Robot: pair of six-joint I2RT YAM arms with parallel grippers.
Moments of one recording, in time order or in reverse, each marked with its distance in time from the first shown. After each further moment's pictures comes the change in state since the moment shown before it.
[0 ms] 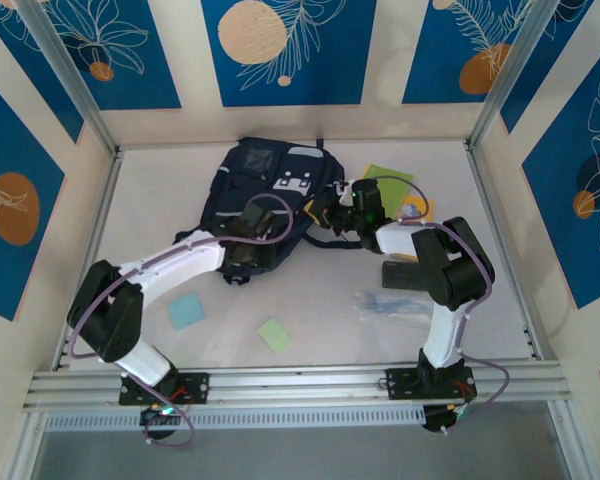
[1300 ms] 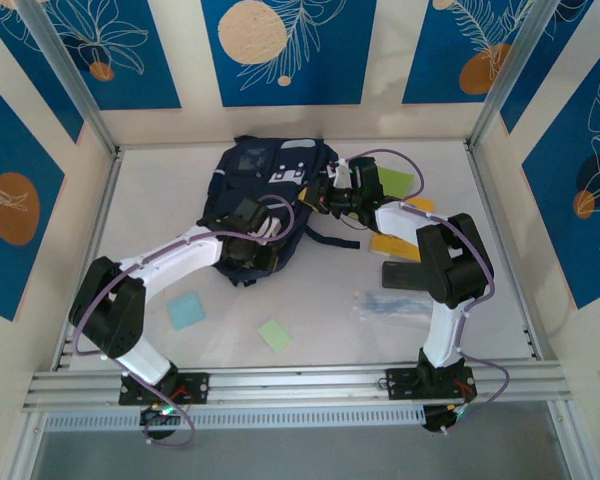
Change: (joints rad) left arm 0.043 0.029 0.006 -0.016 0.218 0.166; right arm -0.014 0.015 0.213 -0.264 -0.109 -0.248
